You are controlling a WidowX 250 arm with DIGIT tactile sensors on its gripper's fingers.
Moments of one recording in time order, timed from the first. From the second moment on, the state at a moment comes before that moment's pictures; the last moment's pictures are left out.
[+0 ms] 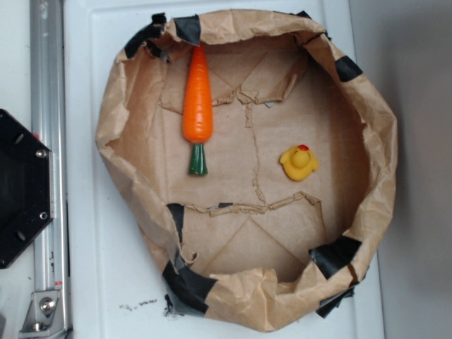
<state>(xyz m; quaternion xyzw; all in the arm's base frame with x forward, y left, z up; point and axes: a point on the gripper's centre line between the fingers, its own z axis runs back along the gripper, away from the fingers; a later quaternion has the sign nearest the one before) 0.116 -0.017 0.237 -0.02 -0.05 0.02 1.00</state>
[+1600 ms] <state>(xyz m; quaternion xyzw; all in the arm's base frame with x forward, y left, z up) 0.285 -0.002 0.130 0.03 -0.05 0.03 1.00</state>
